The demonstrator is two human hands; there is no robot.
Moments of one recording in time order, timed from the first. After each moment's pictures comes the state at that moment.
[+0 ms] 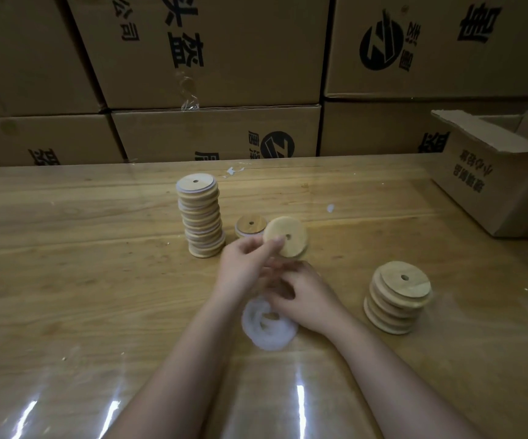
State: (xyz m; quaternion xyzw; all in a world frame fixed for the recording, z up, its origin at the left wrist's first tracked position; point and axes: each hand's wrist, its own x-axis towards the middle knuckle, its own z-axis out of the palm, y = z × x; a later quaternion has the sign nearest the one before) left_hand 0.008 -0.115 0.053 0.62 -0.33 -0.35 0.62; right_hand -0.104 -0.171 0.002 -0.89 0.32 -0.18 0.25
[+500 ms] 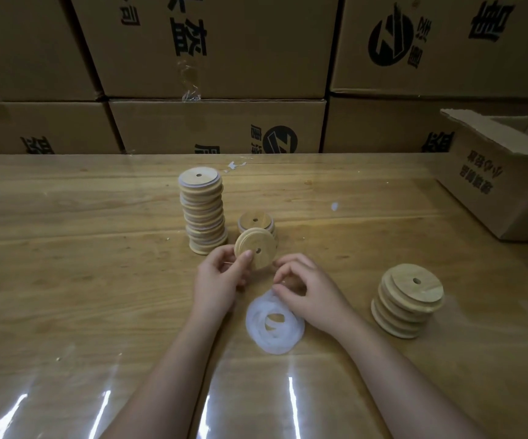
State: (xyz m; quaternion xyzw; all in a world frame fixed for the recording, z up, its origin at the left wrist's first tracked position) left_hand 0.047 -0.102 0.004 0.65 -0.33 -0.23 0.64; right_hand -0.106 -0.173 0.000 -0.84 0.30 -0.26 0.37
